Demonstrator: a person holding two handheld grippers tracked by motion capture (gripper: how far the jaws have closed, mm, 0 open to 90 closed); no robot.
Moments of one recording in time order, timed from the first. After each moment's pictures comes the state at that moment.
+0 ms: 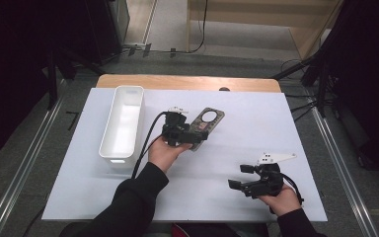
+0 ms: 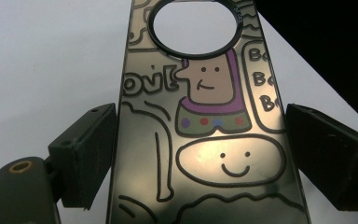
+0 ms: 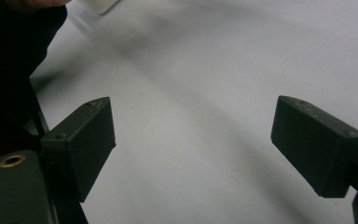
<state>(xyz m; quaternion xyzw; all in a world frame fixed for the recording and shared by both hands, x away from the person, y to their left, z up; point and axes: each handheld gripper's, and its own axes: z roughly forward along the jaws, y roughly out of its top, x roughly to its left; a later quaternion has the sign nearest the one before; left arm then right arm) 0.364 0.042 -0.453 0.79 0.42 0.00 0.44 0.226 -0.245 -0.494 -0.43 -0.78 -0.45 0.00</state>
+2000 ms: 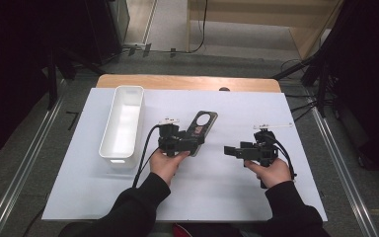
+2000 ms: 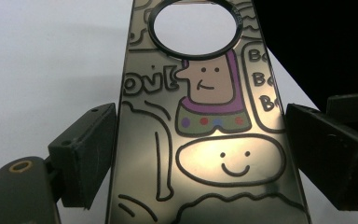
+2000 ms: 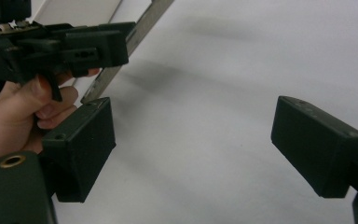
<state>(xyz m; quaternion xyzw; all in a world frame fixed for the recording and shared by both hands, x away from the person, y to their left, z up) 0.348 0.053 -0.485 0.73 0.47 -0.01 0.50 0.288 -0.231 -0.447 -0.56 -0.71 -0.42 0.02</state>
